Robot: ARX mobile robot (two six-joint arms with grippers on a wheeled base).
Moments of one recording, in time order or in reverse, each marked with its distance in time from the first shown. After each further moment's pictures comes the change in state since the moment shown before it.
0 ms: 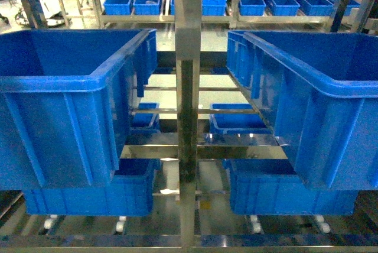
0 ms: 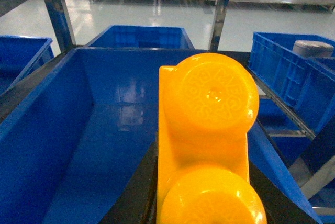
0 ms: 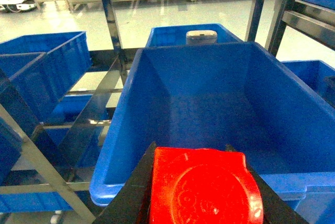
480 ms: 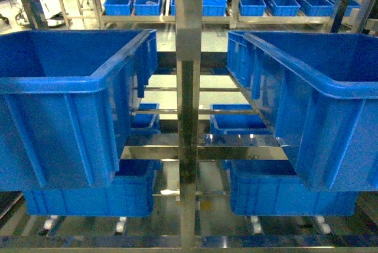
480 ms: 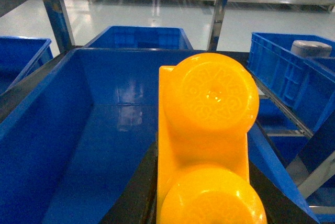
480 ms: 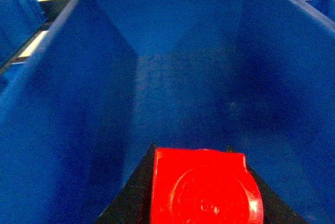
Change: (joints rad) left arm 0.000 -0.003 0.000 0.004 0.000 0.000; right arm -0.145 0.593 0.216 0.162 -0.119 -0.007
